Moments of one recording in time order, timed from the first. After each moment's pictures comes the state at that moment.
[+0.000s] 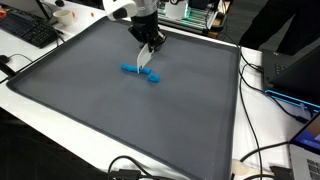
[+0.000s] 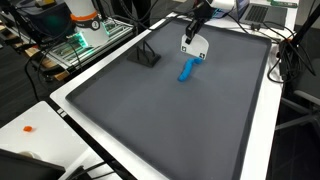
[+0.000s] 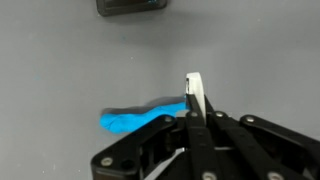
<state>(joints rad) 0.14 0.40 0.05 -1.84 -0.06 1.98 0.20</state>
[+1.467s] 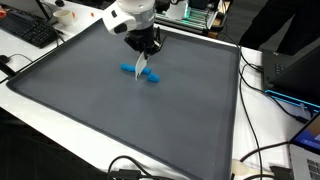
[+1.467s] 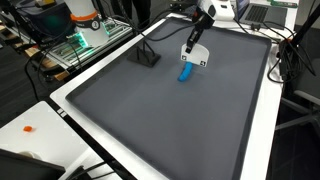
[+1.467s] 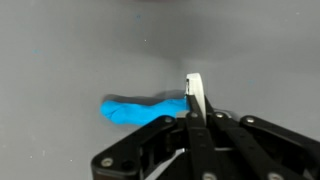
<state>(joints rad) 0.13 0.46 0.05 -1.84 -0.11 2.06 0.11</state>
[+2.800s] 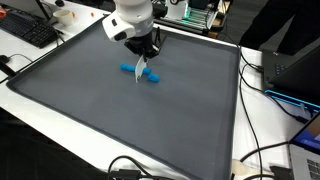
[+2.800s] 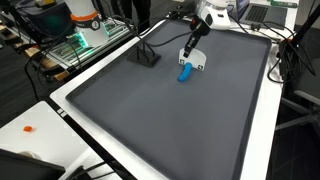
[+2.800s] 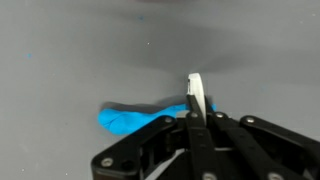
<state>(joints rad) 0.13 0.49 0.04 -1.84 -0.11 2.07 0.10</state>
